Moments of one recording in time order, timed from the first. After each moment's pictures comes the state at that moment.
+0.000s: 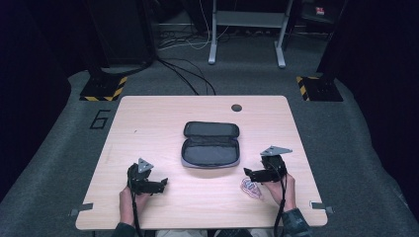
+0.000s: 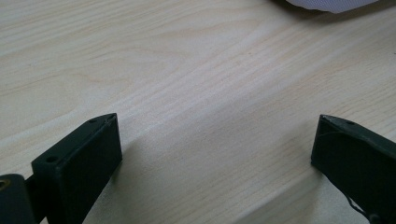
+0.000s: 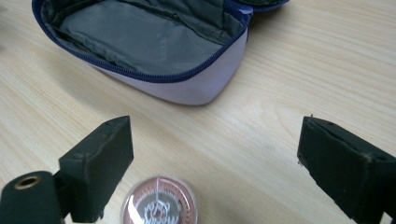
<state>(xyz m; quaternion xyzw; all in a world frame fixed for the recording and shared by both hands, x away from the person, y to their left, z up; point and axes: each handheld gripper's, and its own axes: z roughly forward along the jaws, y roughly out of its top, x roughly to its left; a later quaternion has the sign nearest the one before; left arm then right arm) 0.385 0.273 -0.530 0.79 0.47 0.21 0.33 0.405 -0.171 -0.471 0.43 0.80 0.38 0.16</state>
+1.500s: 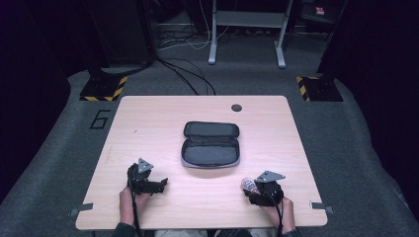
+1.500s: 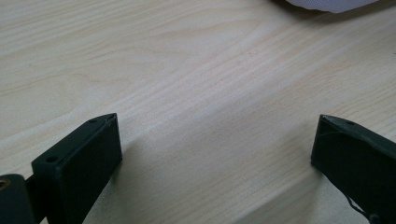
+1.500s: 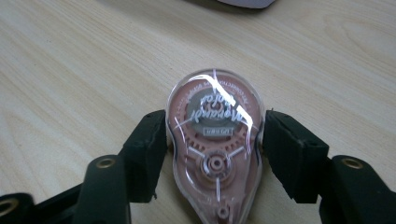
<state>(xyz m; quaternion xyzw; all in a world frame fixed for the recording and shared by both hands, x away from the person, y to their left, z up) 0.385 0.273 -0.531 0.79 0.47 0.21 0.33 0.351 -0.161 -0.520 0.41 0.83 0.34 0.17</state>
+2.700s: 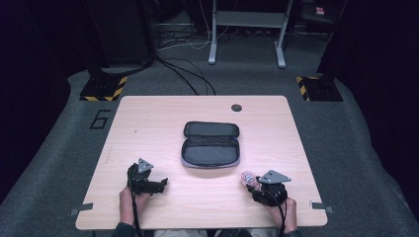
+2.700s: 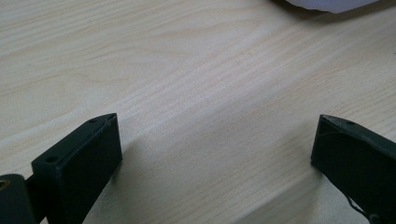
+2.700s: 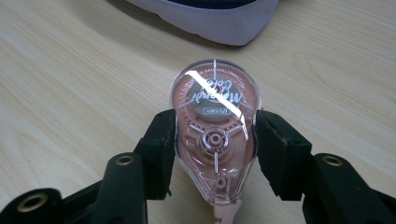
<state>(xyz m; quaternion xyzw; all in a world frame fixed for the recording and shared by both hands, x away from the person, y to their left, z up) 0.385 0.273 -0.531 0.79 0.47 0.21 0.33 0.343 -0.166 -0.505 0.40 0.81 0.37 0.21</state>
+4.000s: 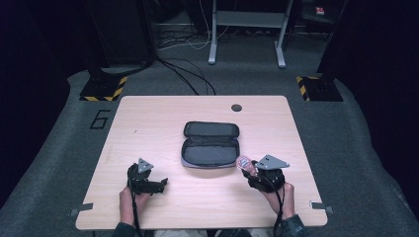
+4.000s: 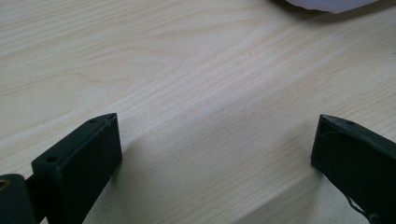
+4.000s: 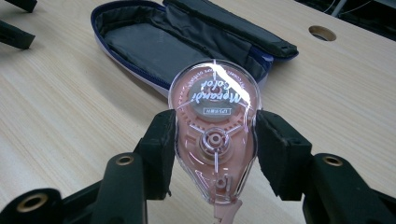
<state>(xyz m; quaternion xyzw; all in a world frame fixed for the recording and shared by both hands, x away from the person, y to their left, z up) 0.385 0.273 -0.531 0.79 0.47 0.21 0.33 0.361 -0.148 -0.450 0.36 0.81 0.40 0.24</state>
